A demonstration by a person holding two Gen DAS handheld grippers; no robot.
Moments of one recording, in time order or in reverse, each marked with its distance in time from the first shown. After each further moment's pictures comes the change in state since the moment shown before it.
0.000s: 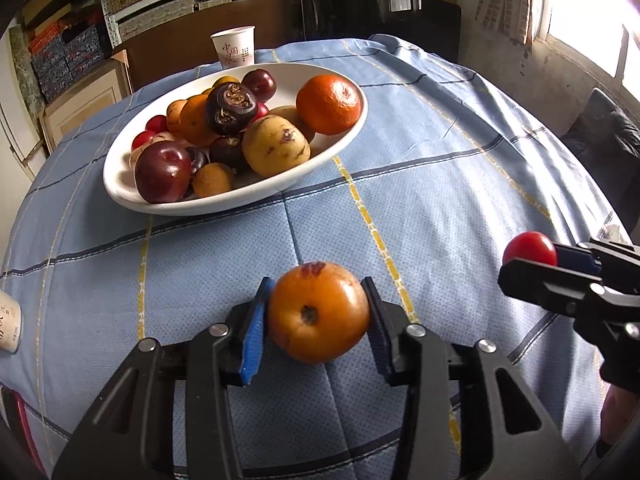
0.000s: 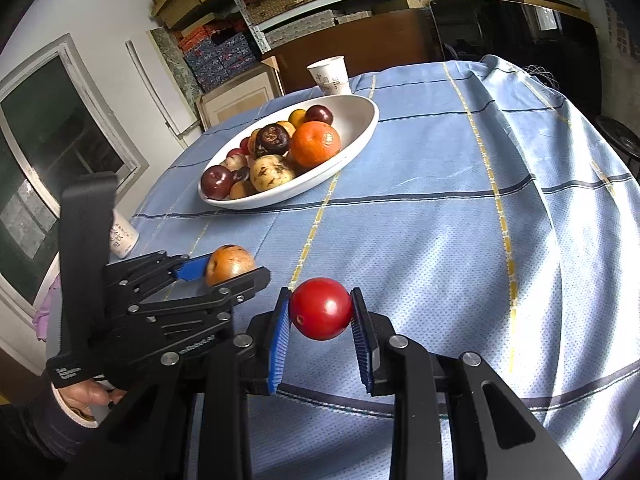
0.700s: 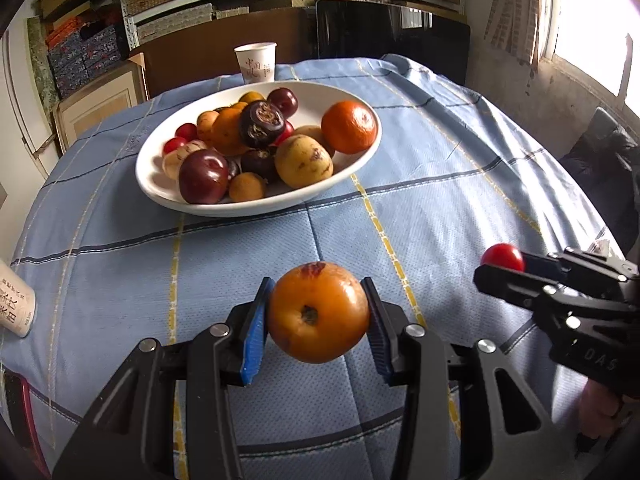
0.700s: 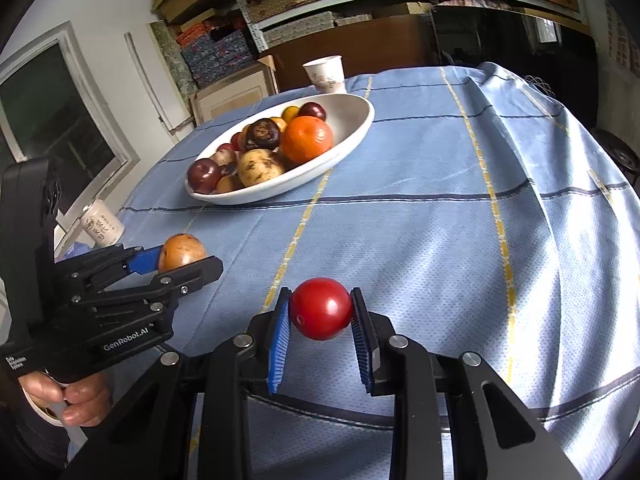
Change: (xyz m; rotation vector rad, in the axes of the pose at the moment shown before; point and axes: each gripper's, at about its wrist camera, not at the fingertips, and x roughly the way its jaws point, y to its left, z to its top) left arm -0.030 0.013 -0.008 -0.046 -0.058 0.012; right arm 0.009 0.006 -0.003 -0.059 -0.019 -0.014
